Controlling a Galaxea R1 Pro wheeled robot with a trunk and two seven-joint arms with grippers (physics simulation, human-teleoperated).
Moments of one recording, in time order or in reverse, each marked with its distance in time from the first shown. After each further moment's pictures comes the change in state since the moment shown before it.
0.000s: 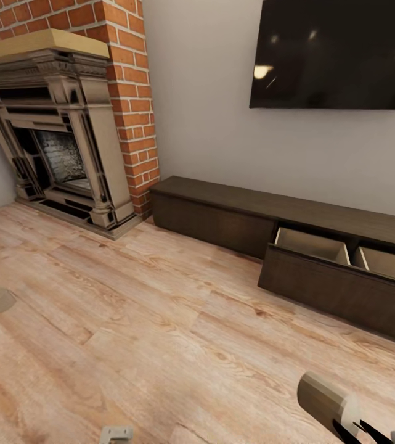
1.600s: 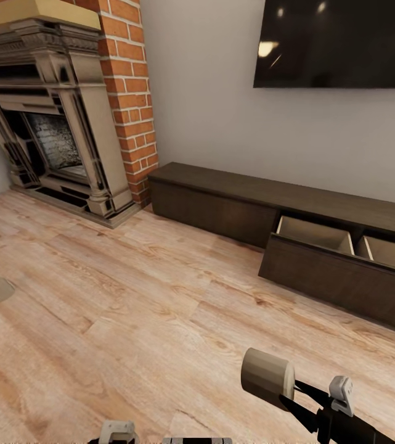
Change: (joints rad) left arm -0.001 0.000 -0.004 -0.002 0.003 -0.080 -0.003; right arm -0.071 -0.014 0.260 -0.223 -0.006 0.237 0.158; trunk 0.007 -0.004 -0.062
